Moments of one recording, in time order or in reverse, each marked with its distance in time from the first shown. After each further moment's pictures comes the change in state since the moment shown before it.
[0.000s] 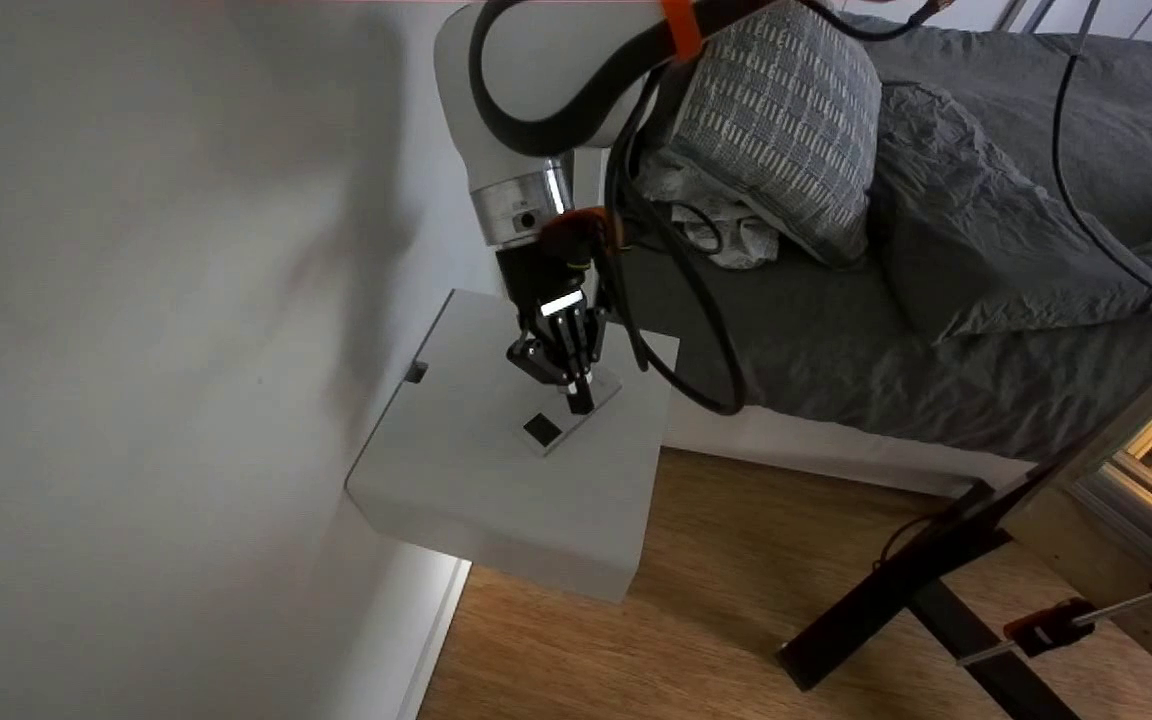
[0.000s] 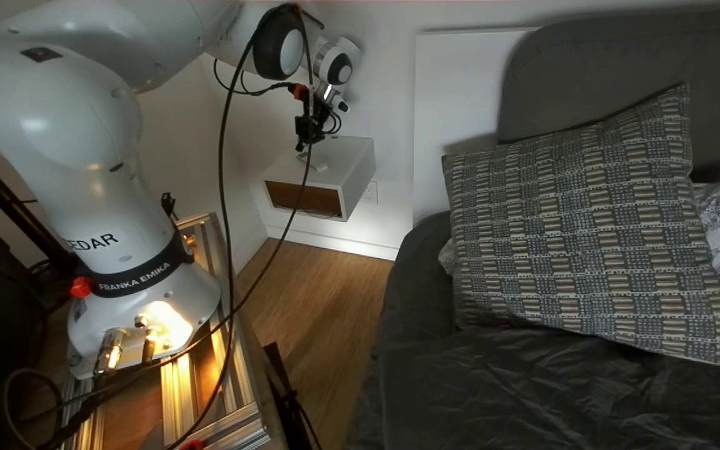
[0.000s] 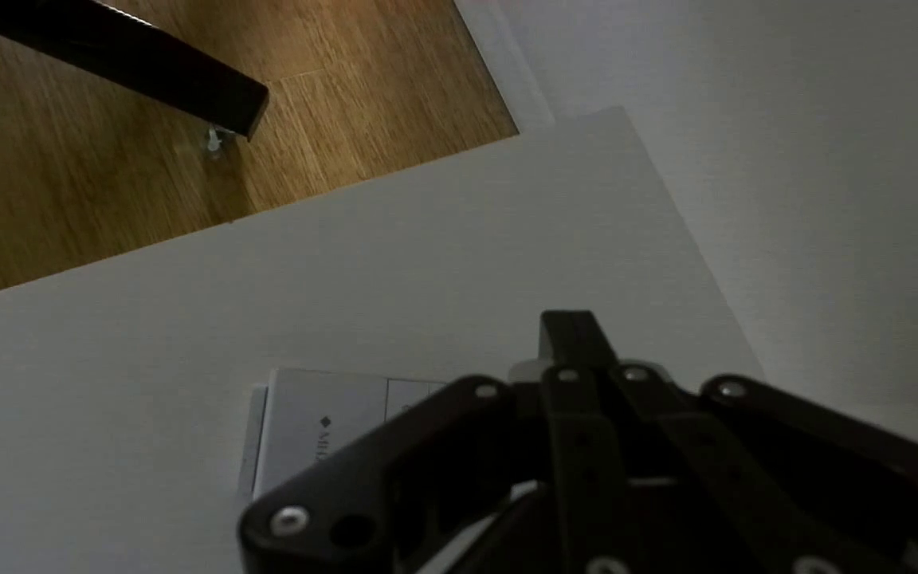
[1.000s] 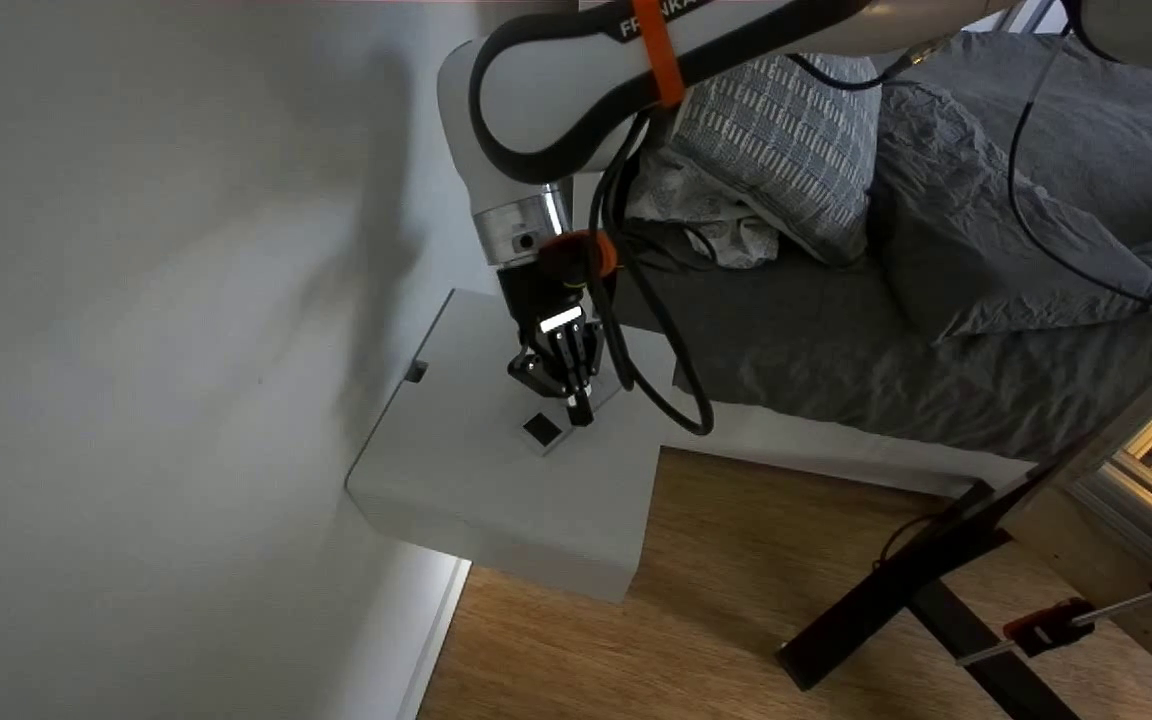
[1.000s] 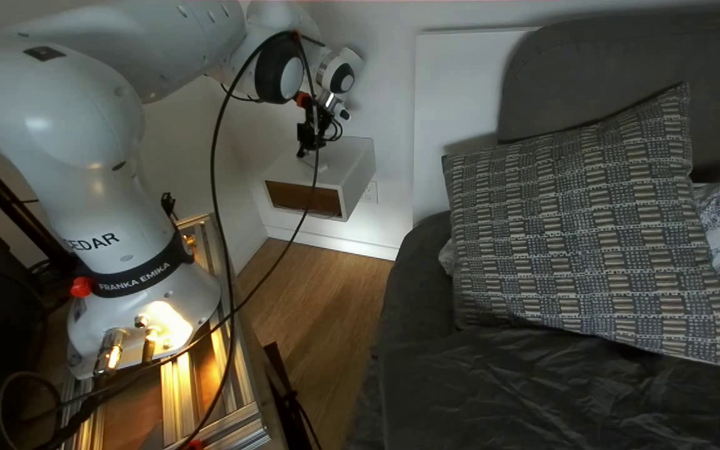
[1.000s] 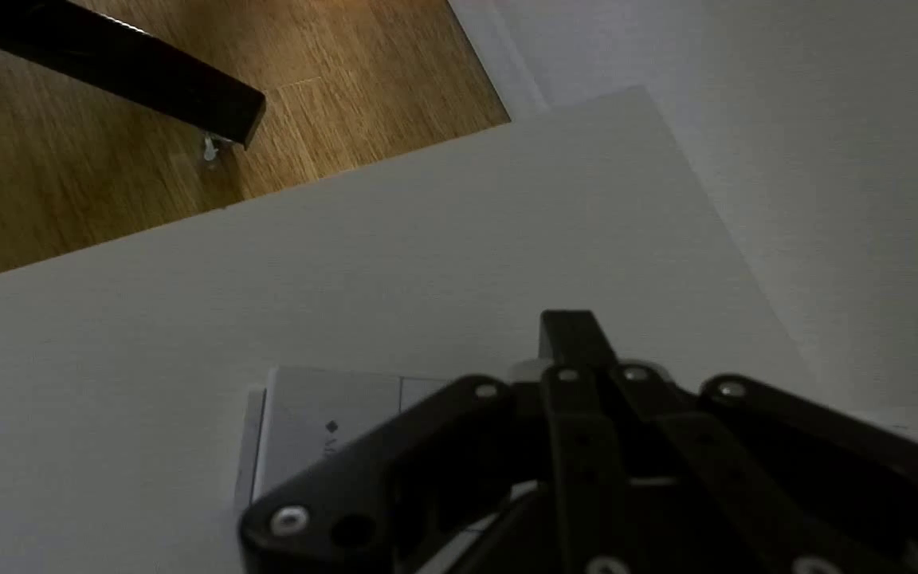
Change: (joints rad) arm 0.026 0.121 -0.010 0.171 0.009 -0.068 0.011
